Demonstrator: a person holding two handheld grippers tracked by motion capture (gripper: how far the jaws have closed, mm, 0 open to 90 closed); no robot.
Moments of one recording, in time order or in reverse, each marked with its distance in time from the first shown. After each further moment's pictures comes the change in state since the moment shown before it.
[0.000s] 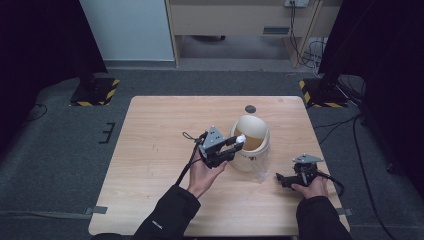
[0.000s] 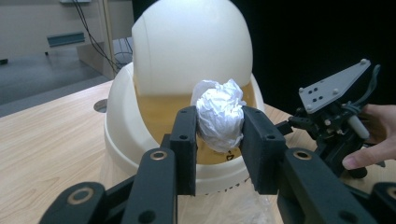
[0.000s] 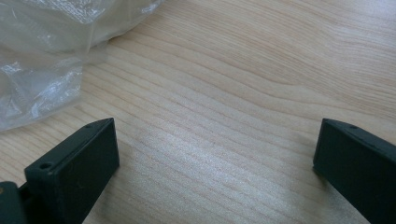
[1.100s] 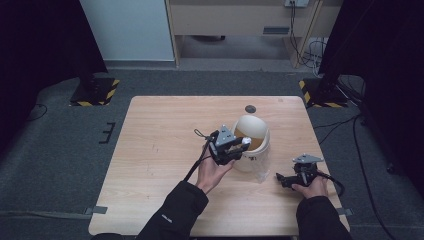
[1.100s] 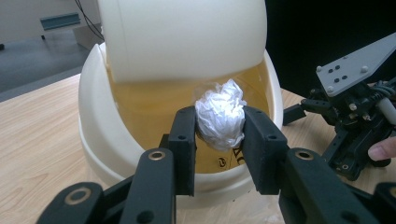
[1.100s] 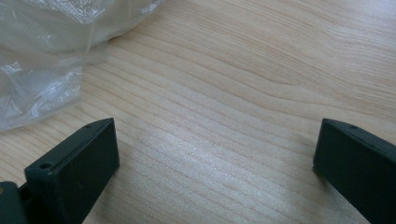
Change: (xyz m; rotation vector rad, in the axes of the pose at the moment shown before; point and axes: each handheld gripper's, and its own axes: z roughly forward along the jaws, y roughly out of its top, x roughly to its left) left arm -0.002 -0.002 0.030 0.084 0.007 0.028; right arm 0.000 0.000 0.000 0.000 0.000 0.000
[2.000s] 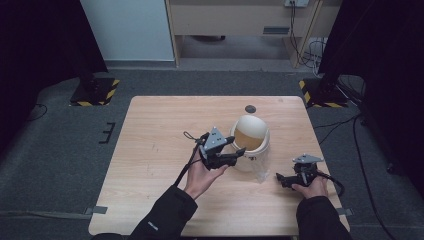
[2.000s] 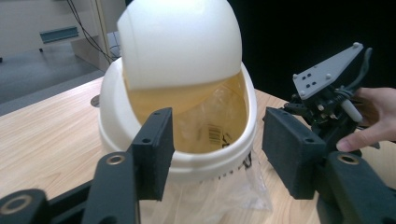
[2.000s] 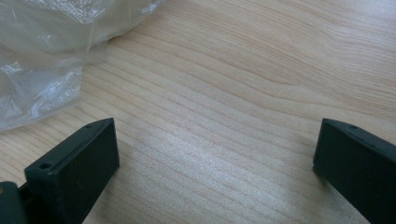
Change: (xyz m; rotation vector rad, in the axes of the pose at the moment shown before) left arm -0.002 0.001 -0.043 -0.040 -0.026 0.016; right arm 0.000 0.000 0.000 0.000 0.000 0.000
